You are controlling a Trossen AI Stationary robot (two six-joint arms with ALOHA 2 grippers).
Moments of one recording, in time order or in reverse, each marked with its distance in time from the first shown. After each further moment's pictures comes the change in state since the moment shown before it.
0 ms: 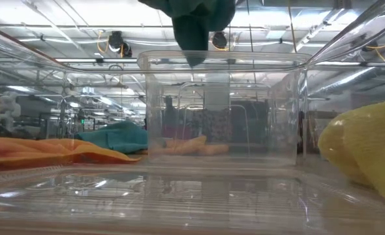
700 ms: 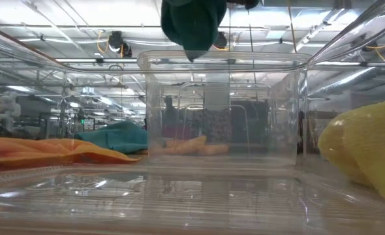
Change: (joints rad) left arm -0.015 0.000 0.000 0.039 0.237 0.011; right arm -0.064 0.000 0.000 -0.113 -0.137 0.209
